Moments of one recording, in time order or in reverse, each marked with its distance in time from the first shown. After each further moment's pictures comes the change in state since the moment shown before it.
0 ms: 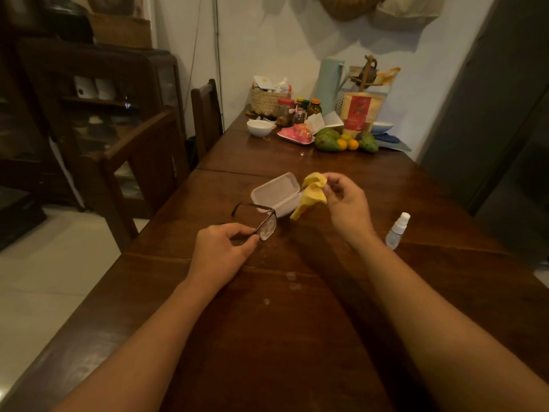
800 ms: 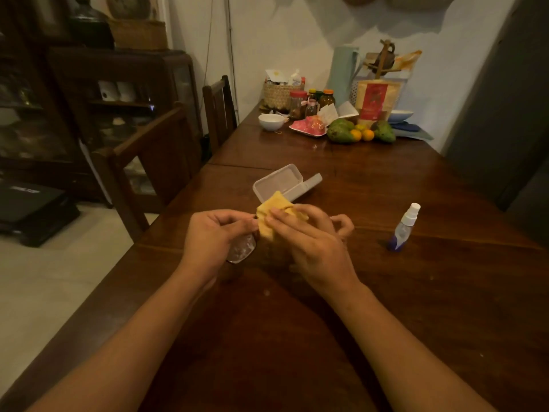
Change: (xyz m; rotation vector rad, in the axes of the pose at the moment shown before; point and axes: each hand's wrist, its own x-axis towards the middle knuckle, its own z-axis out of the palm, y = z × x) left_hand -0.010 0.036 -0.016 -0.596 0.015 -0.302; right_hand -0.078 0.035 0.025 -0.612 -0.095 -0.790
